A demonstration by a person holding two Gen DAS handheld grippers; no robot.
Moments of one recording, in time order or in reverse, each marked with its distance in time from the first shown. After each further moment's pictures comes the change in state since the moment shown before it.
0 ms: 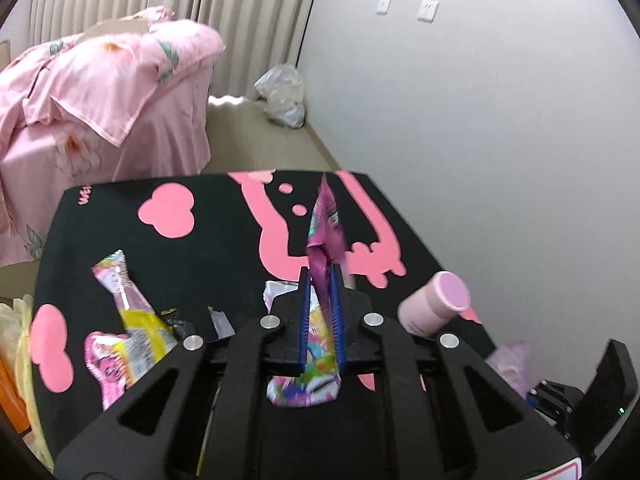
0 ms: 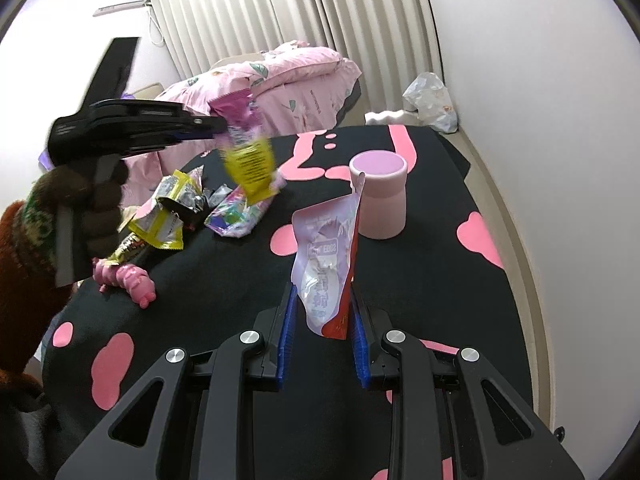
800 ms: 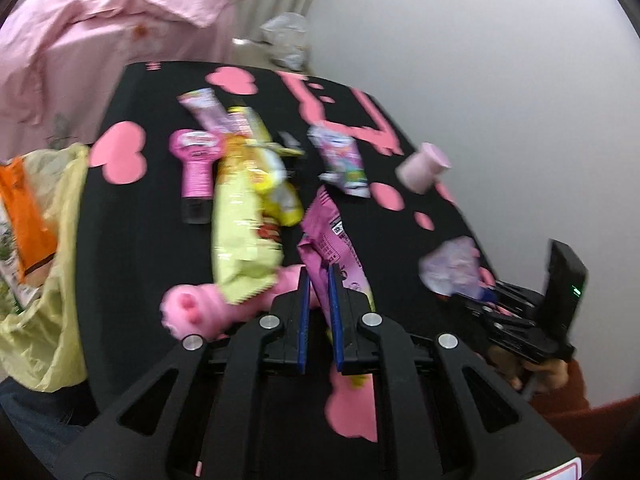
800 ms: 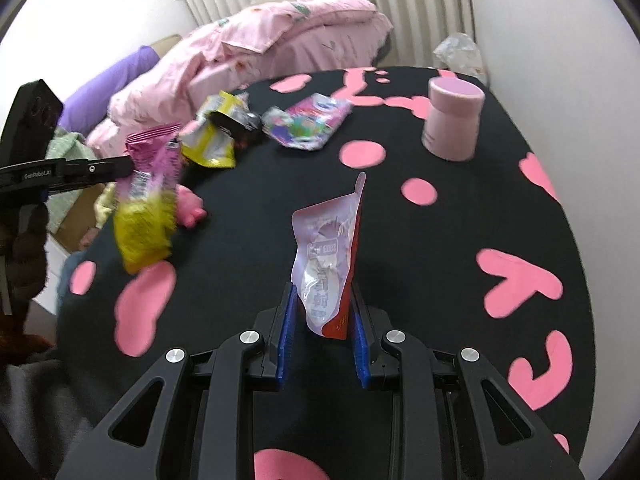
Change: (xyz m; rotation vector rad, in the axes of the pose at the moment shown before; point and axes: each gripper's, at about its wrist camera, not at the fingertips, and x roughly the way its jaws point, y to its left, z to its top) left arm -0.096 0.059 -0.123 -0.106 0.185 -0.056; right arm 0.019 0.048 -0.041 -0.073 0.223 0.006
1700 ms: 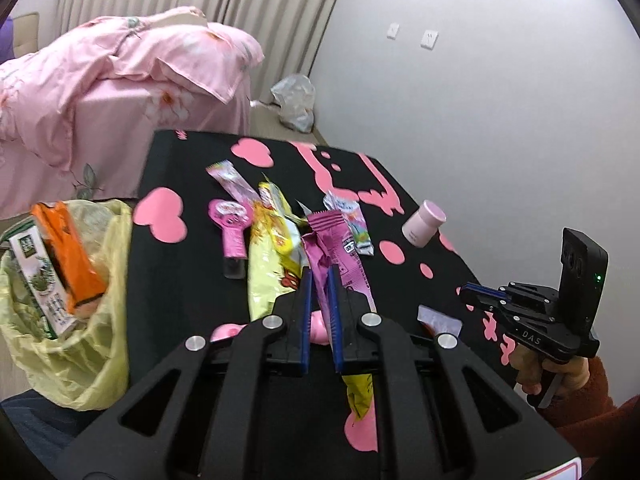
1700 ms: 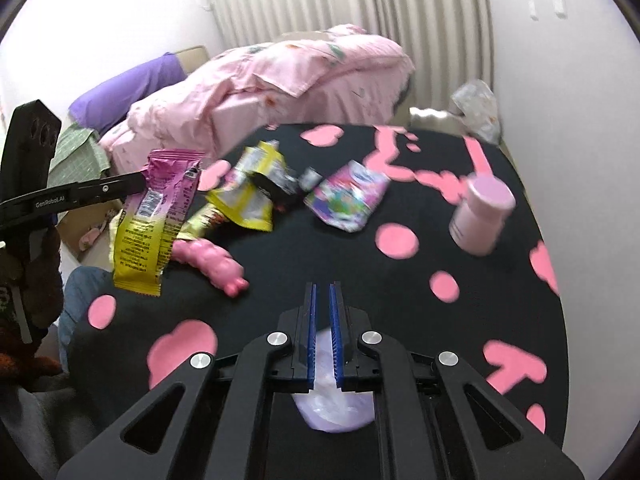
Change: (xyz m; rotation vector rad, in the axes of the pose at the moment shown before) left arm -0.059 0.006 -0.003 0.033 -0.237 0.030; right arm -0.027 0.052 0.051 -0.139 -0.135 0.054
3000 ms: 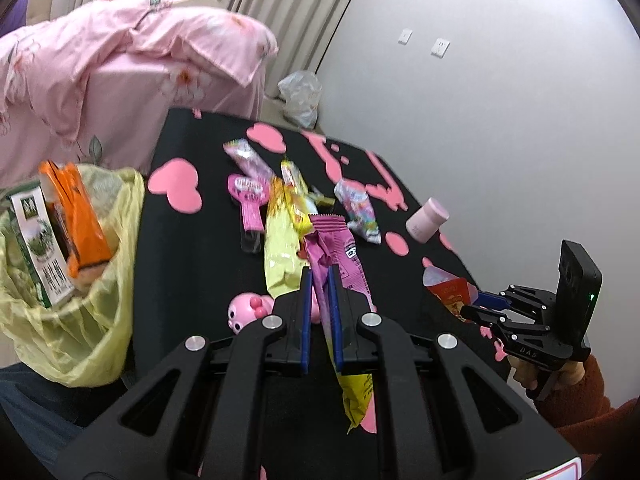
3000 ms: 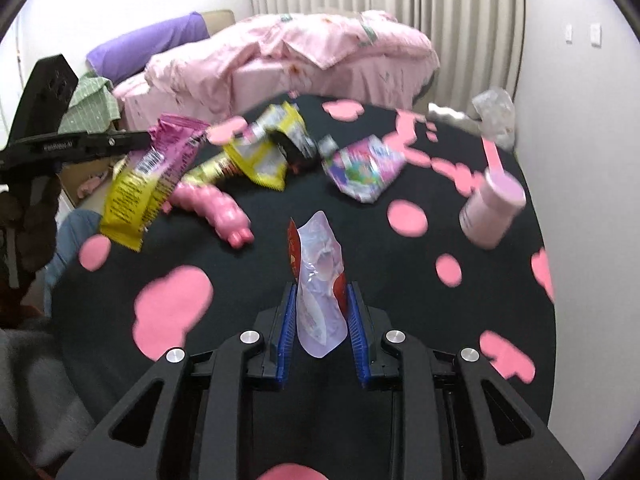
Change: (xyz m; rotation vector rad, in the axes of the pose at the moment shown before) left arm -0.011 0.023 -0.018 -0.067 -0.008 -0.031; right arm -0.001 0.007 -0.017 -0.119 0.047 -0.009
